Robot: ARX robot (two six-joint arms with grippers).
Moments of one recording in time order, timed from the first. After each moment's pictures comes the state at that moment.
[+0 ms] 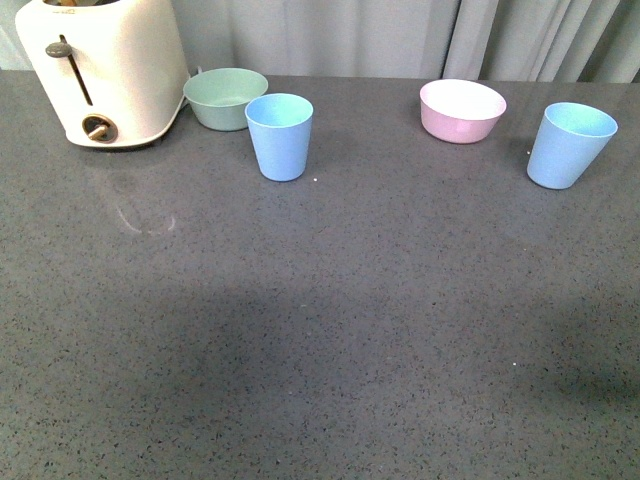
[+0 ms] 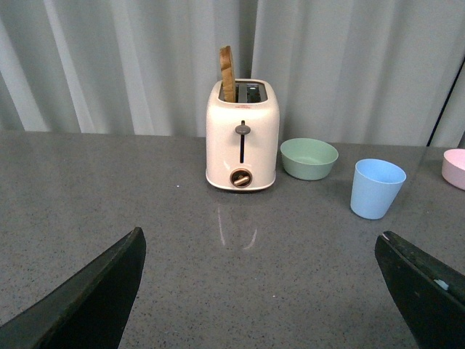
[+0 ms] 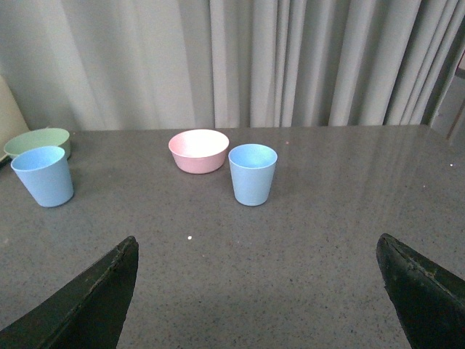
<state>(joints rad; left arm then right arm) 0.00 0.01 0.02 0.00 0.00 -0.01 0.00 0.01 0.02 0.00 0.00 -0.01</state>
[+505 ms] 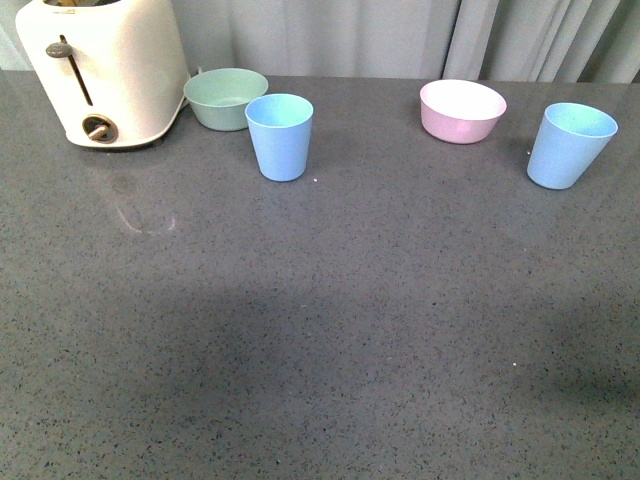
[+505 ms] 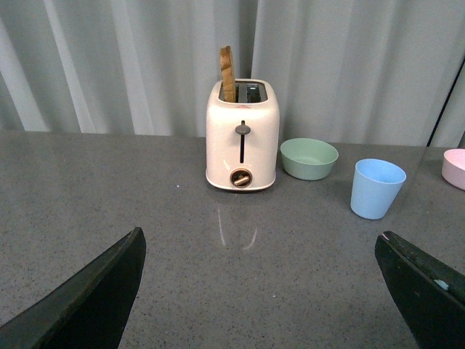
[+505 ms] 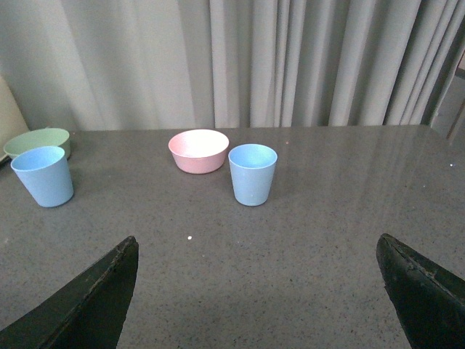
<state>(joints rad) 0.00 0.01 0.02 0.00 0.00 -0.01 0.00 0.01 0.02 0.00 0.00 -0.01</state>
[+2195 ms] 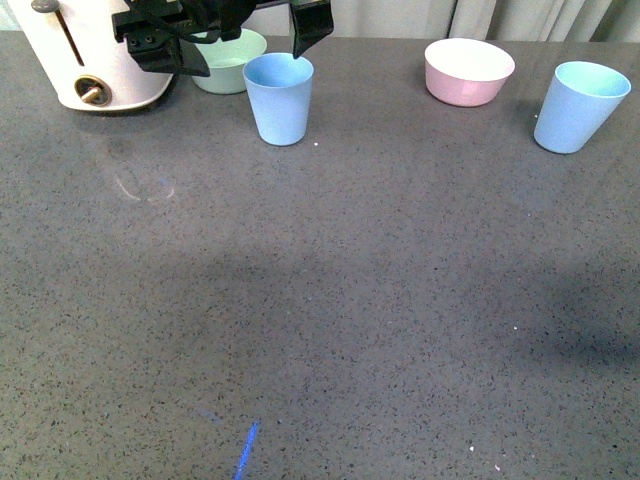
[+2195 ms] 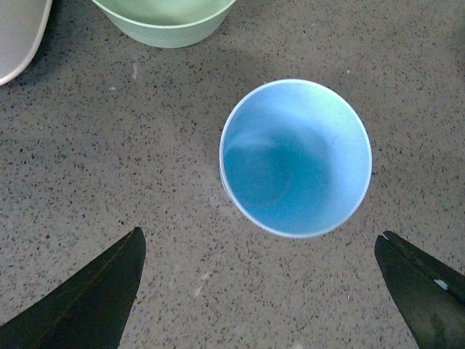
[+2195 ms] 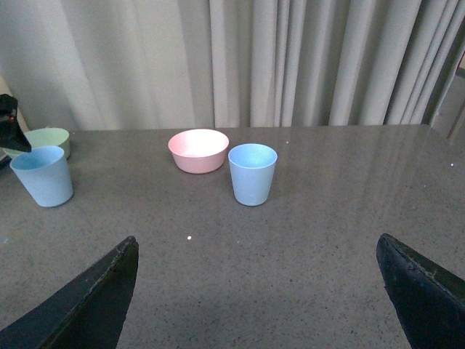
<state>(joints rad) -0.38 2.24 1.74 -0.36 -0.13 -0.48 0.00 0.00 0.02 0.00 0.00 -0.01</state>
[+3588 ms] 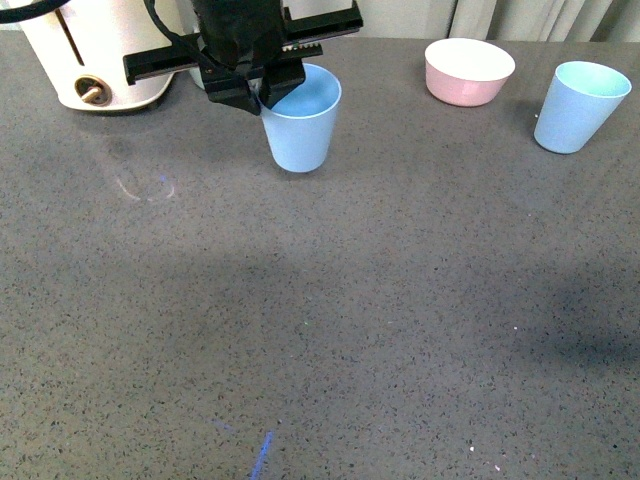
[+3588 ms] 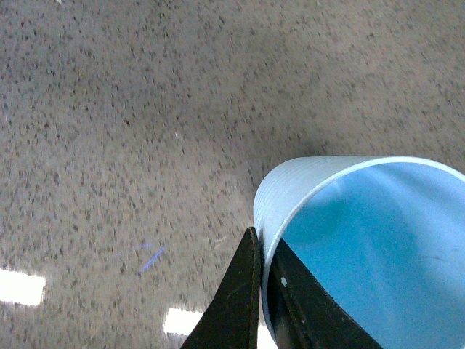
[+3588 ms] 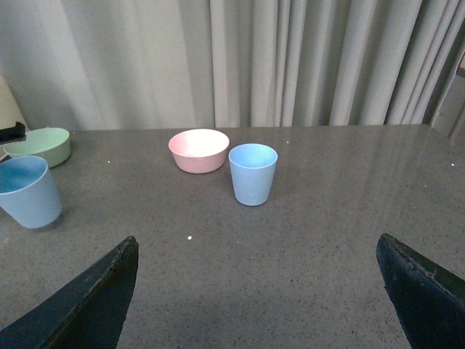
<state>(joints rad) -0.46 2.22 1.73 -0.55 -0.20 -0.67 0.00 0.00 0.02 0.00 0.00 -0.01</state>
